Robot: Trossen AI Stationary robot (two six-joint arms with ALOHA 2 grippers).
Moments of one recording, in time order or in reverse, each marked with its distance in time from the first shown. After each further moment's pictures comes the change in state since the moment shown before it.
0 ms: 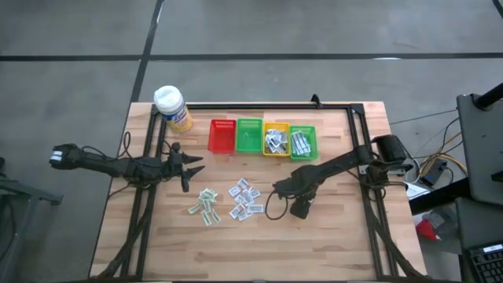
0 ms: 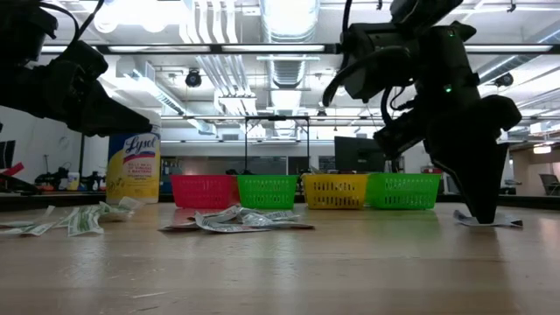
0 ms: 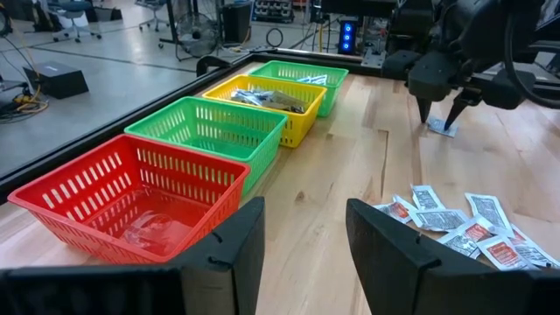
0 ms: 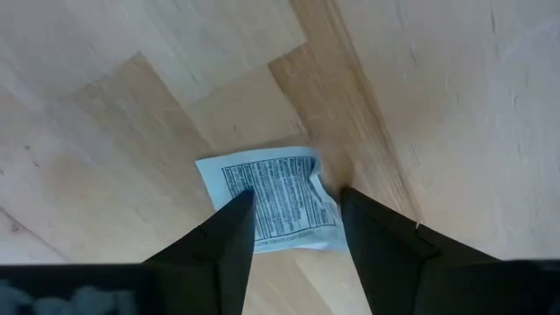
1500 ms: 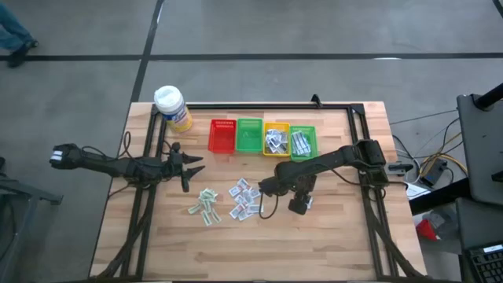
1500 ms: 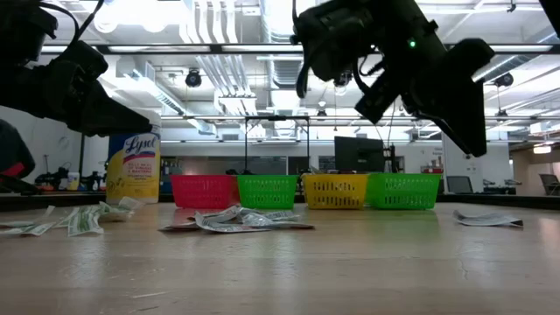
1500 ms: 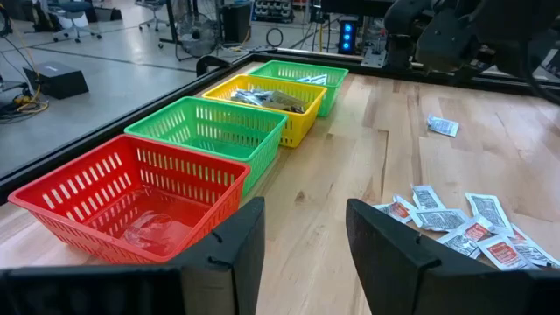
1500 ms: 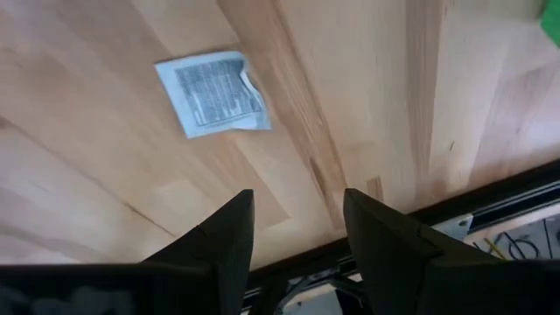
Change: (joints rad) left arm 0.000 0.000 0.000 0.000 0.000 0.002; right arm -0.024 0.176 0.477 -0.631 0.036 -0.110
